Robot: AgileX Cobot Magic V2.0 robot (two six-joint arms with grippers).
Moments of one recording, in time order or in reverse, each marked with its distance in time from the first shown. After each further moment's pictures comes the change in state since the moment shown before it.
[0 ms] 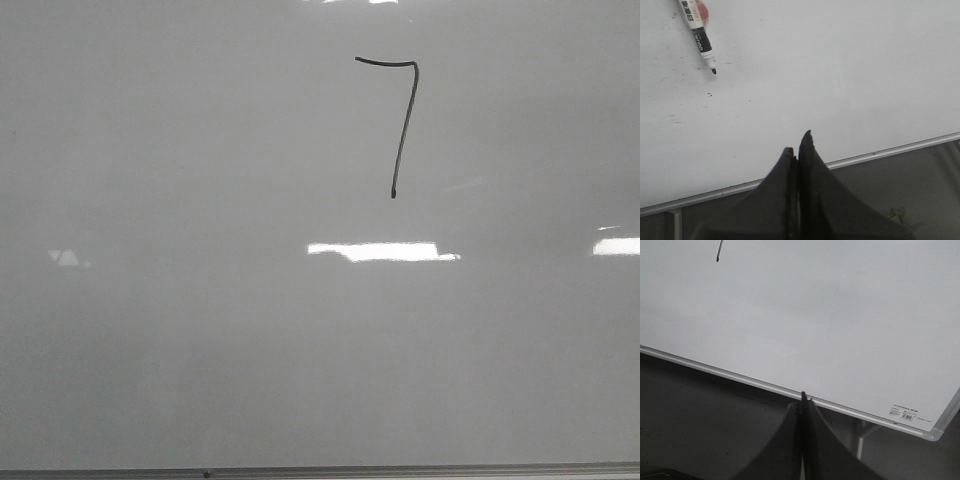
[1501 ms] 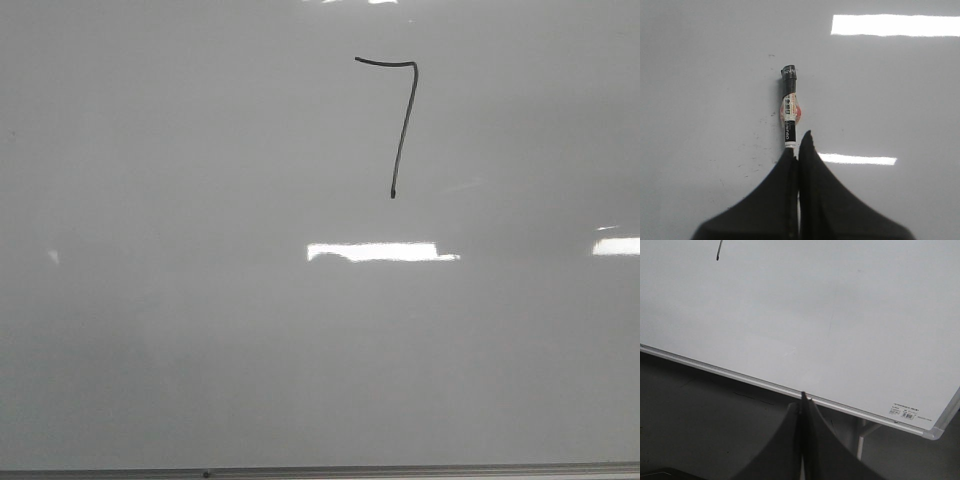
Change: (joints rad) left arm 0.293 -0.547 0.755 -0.019 -0.950 0.000; right arm 0.000 -0.002 0.000 0.000 0.004 0.001
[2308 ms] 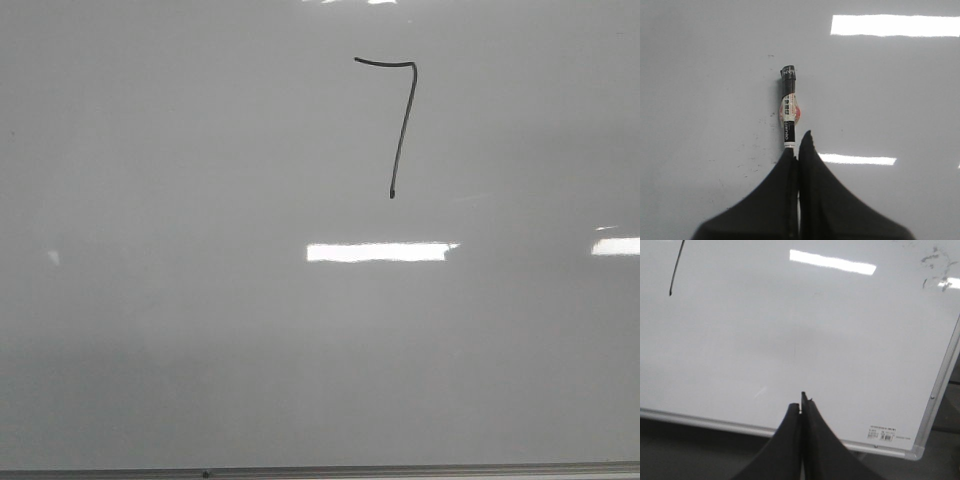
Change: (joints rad) left arm 0.000 0.000 0.000 0.000 0.000 0.000; right arm -0.168 -0.167 0.236 -0.013 -0.267 -0.005
